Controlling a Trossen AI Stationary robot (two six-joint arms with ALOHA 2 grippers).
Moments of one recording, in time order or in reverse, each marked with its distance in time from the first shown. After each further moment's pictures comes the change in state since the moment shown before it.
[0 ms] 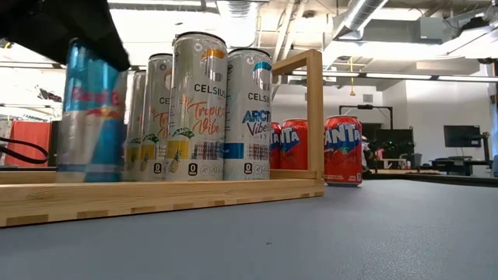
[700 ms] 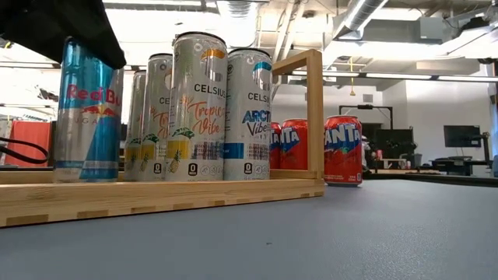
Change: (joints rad) left arm -0.011 0.000 0.000 -0.077 -0.022 -0.055; right arm 0.000 0.000 0.000 0.000 0.000 0.000
